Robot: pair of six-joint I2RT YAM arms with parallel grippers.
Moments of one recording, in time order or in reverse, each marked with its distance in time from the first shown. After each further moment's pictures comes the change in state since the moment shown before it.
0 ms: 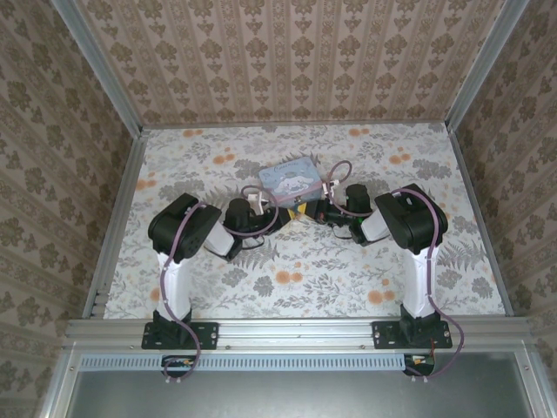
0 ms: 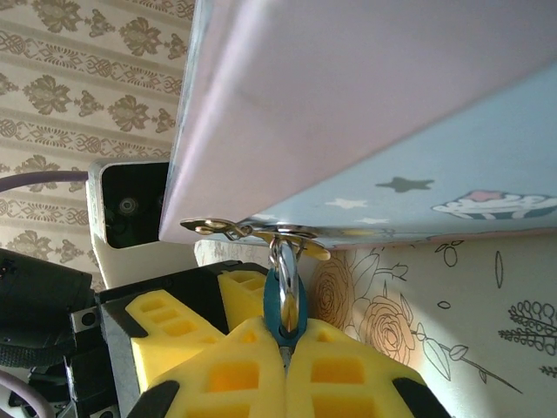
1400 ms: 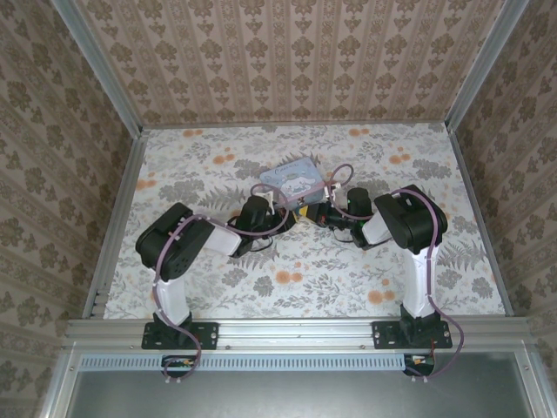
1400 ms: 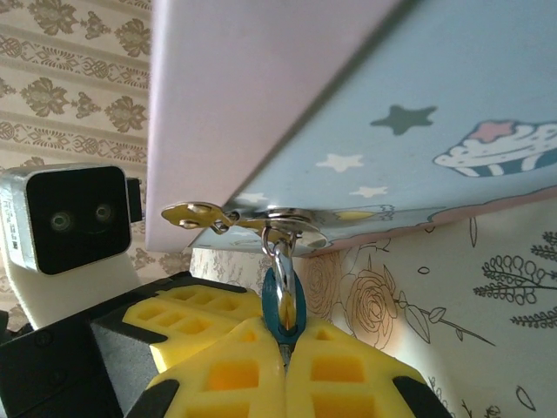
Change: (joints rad) left arm -0.141 -0.188 0.067 -0.463 -0.340 0.176; right arm 0.003 0.004 -0.042 0.045 0.014 0.018
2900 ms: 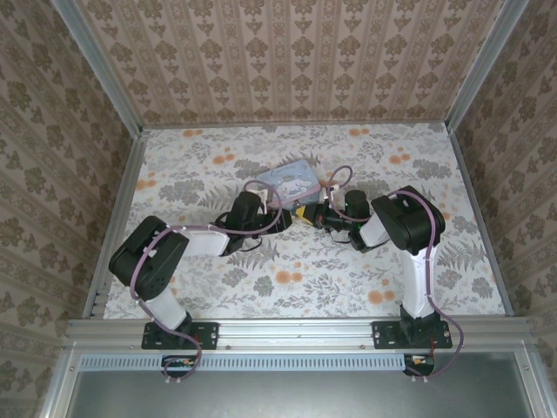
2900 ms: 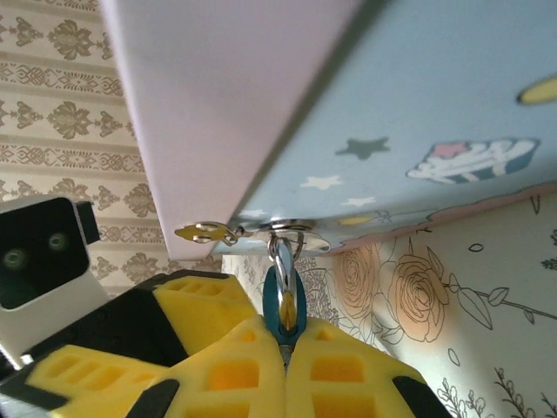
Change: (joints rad) left arm 0.037 -0.200 -0.033 -0.217 0.019 0.116; right arm 0.028 0.000 -0.015 0.069 0.018 0.160
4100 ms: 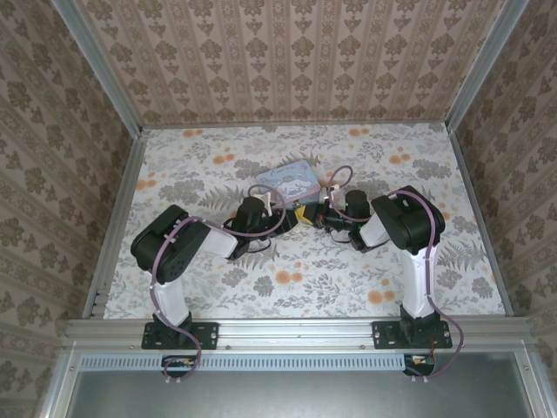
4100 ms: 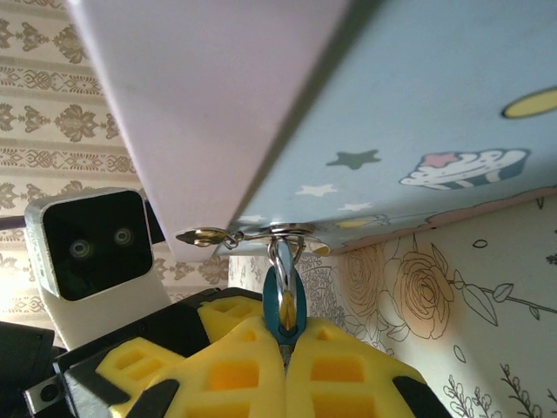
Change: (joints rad) left arm -0.020 0.172 -0.018 0.289 0.071 -0.198; right arm -0.002 0.004 0.000 0.014 -0.007 0.027
